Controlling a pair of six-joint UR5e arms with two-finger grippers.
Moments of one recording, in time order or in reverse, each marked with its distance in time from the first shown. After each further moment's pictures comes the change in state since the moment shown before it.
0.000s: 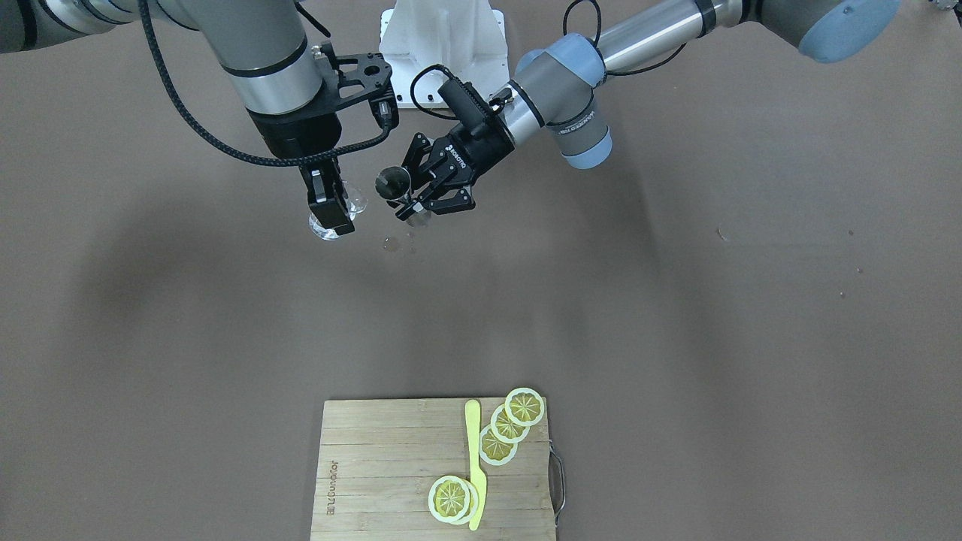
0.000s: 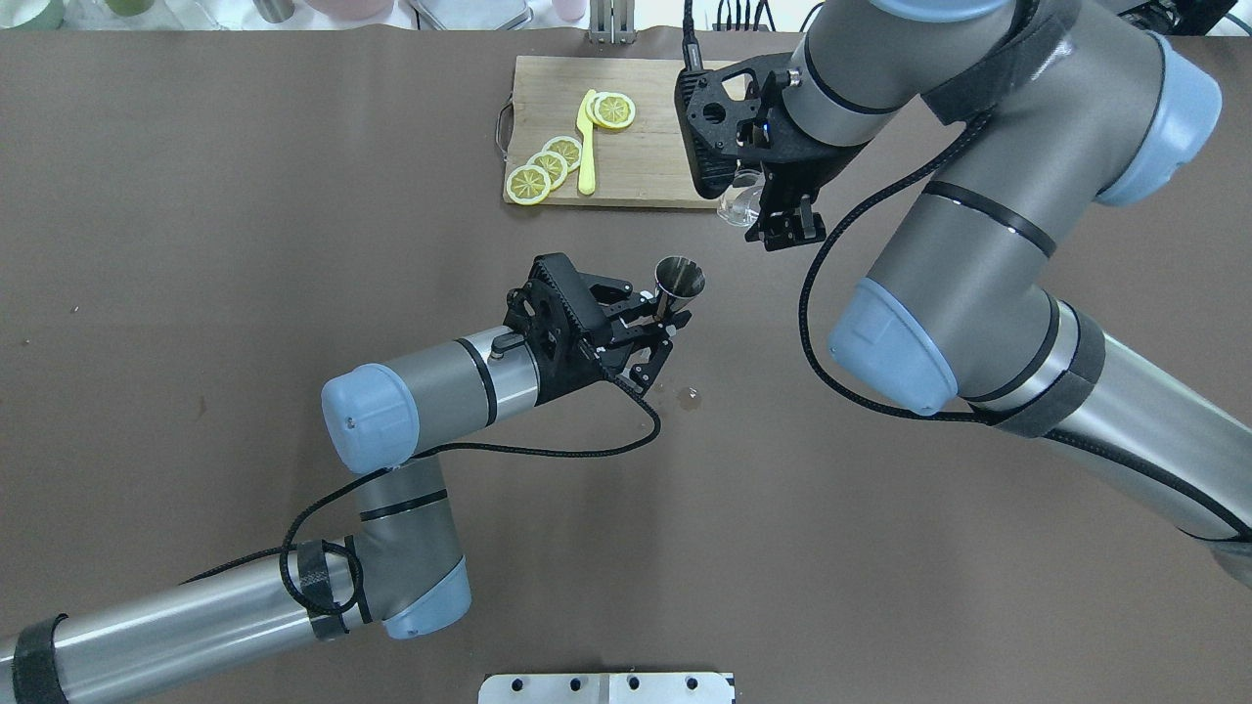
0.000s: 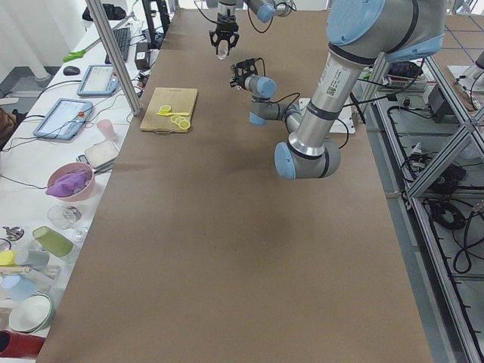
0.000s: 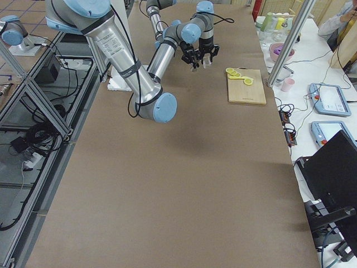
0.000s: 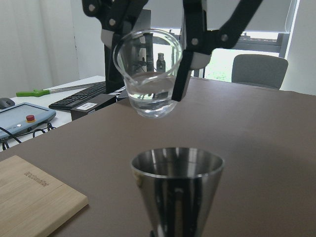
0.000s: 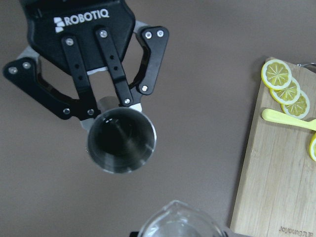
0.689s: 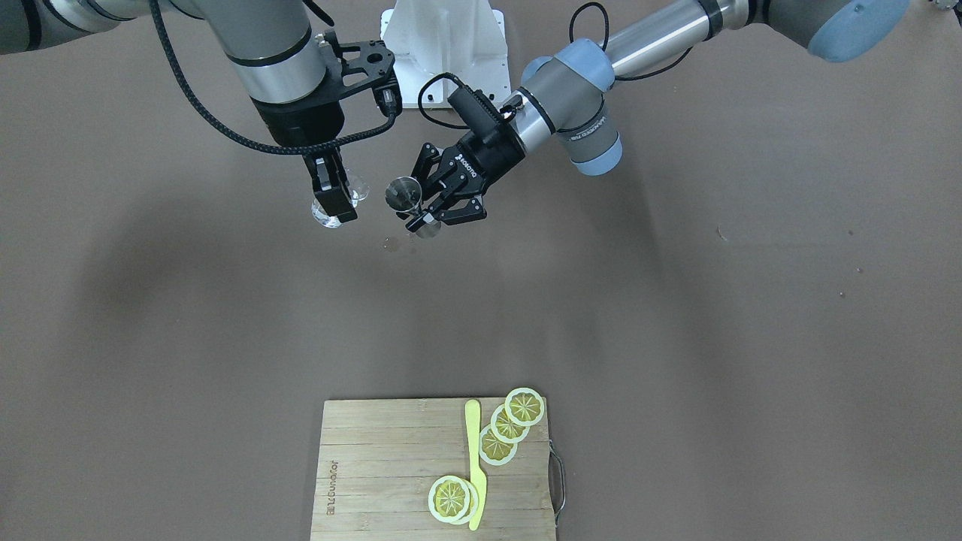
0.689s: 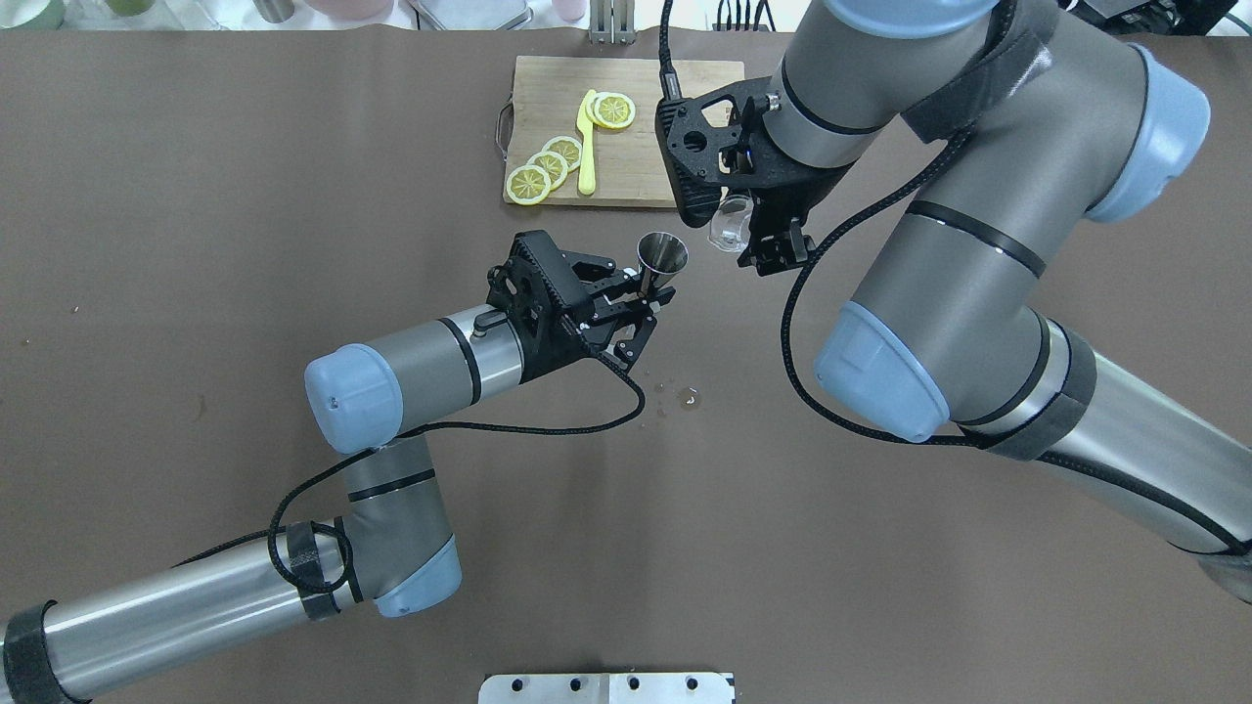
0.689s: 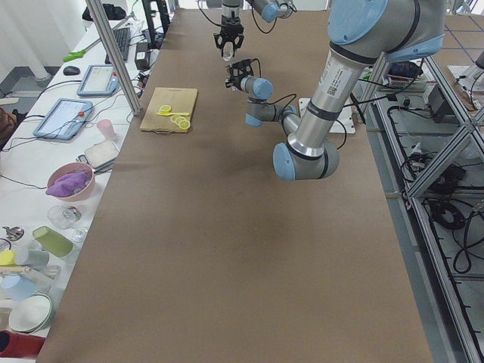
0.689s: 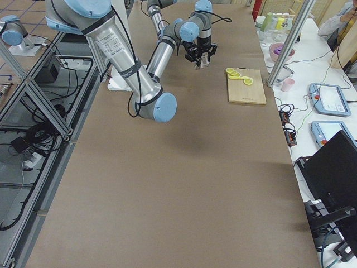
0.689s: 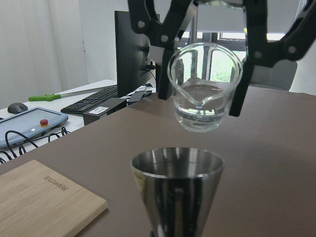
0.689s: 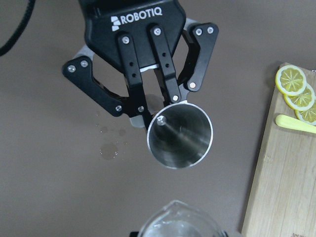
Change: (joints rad) left arm -0.029 0.005 0.003 -0.002 0.000 -0.001; right arm -0.006 0.001 0.020 -0.032 0.023 -0.010
